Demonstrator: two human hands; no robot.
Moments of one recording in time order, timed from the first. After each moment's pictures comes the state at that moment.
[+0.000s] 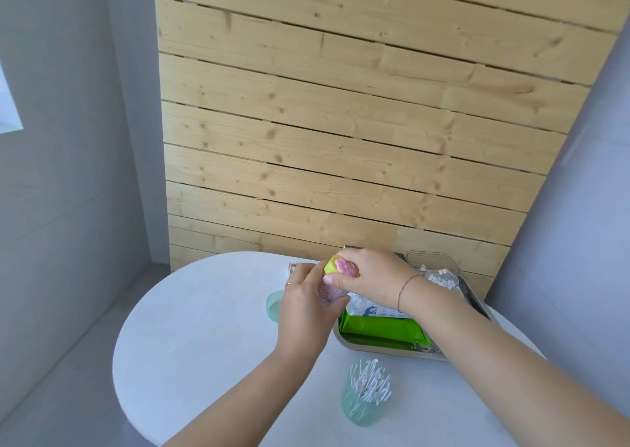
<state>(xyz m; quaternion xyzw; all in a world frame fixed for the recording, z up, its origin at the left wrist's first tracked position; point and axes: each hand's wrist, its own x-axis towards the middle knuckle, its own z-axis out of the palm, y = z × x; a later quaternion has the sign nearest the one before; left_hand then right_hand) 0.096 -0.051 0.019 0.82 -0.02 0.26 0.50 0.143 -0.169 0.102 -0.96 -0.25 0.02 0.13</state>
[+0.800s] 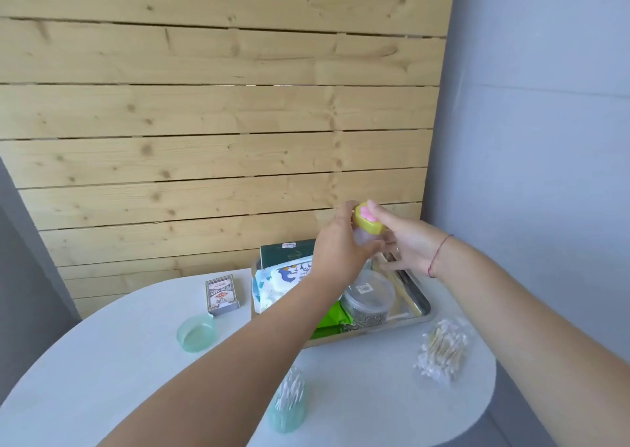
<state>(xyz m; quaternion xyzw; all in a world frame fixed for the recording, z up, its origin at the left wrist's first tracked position) 0.156 -0.225 0.095 0.85 -0.19 0.12 0.48 0.153 -0.357 0.118 -0.75 0.07 0.12 0.65</state>
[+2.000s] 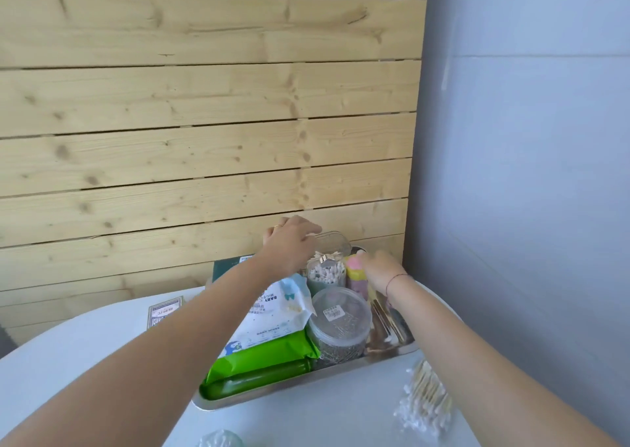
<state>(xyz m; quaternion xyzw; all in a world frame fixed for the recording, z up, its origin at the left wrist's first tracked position) 0.272 -0.237 0.061 0.95 -0.19 0.00 0.25 0.242 -0.403 0.020 -0.87 0.21 0.04 0.45</state>
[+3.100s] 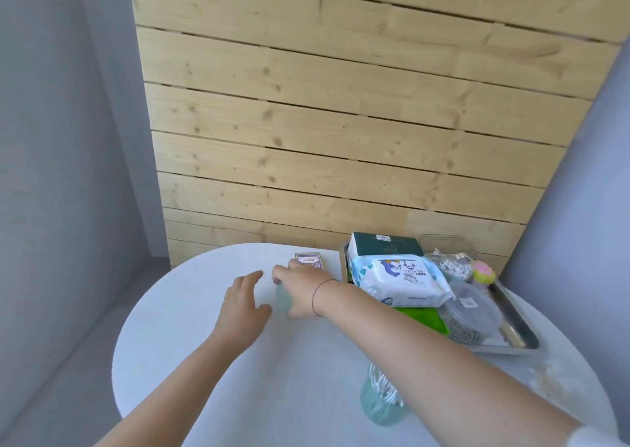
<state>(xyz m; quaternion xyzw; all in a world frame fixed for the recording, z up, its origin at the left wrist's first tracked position) 0.129 0.061 -0.047 0.90 0.09 0.06 0.43 0.186 -0.068 0.009 -0.95 -0.30 0.12 0.01</state>
